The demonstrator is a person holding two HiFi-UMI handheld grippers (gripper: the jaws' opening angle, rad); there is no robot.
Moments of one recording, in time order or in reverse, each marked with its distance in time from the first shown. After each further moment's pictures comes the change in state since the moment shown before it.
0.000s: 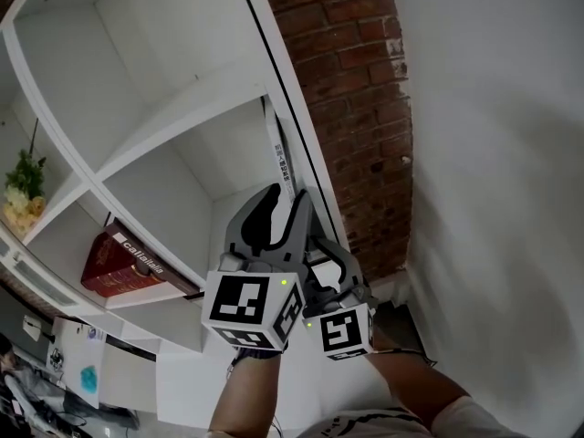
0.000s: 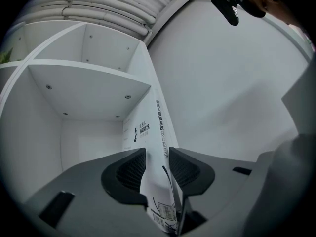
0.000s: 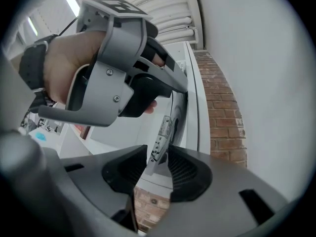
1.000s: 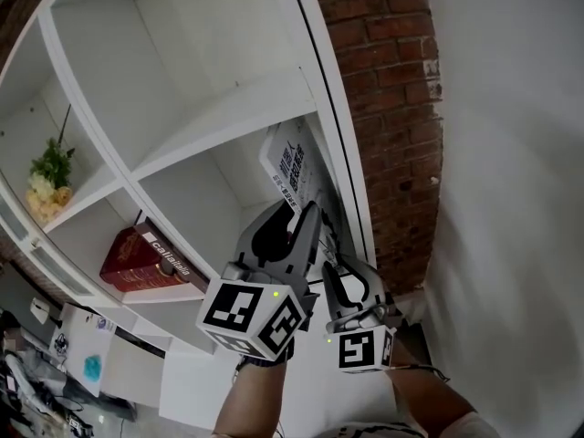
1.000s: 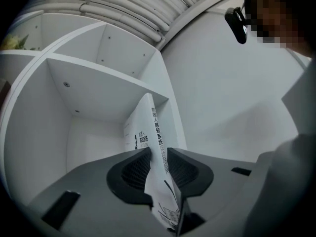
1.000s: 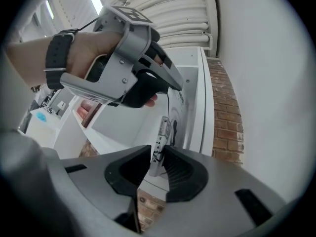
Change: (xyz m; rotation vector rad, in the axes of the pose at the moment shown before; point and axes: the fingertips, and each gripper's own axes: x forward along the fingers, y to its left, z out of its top) left arm -0.019 0.030 0.016 -0.129 -0.054 0.009; right arm -0.002 0.004 0.000 -0.139 0.003 -0.012
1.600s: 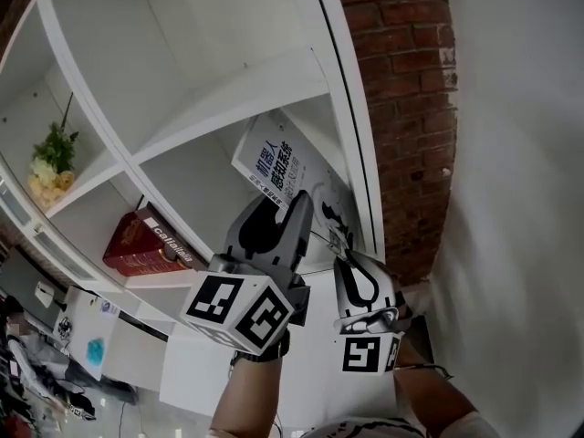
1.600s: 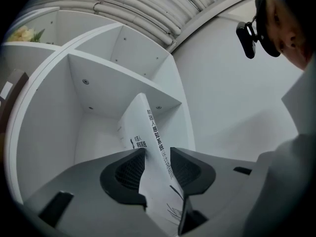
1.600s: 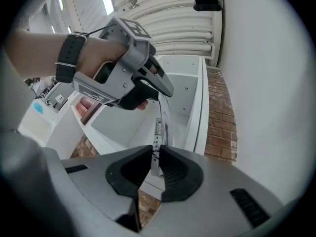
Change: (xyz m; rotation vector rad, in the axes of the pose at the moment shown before) left arm -0.011 0.025 0.001 -0.081 -0.010 0.063; right arm -0.011 -0.004 0.004 -0.078 -0.049 -0.052
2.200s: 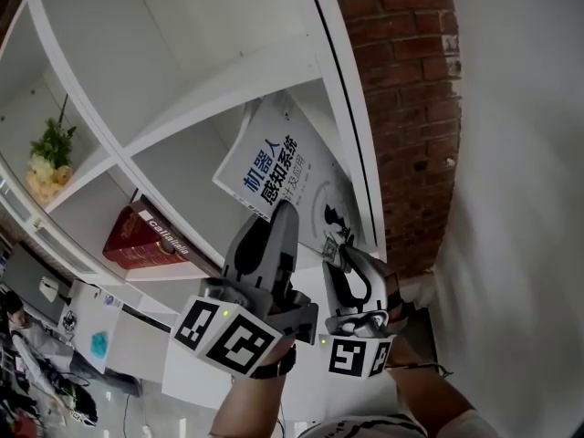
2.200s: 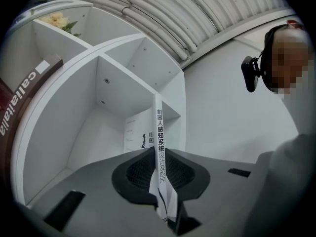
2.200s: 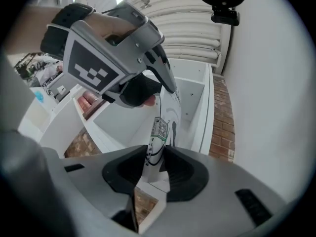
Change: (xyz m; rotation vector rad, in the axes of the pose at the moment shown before) left arm -0.030 -0.009 0.000 -0.219 -0.101 -0.006; right arm -0.002 0.011 0.004 -0.092 -0.020 -0.023
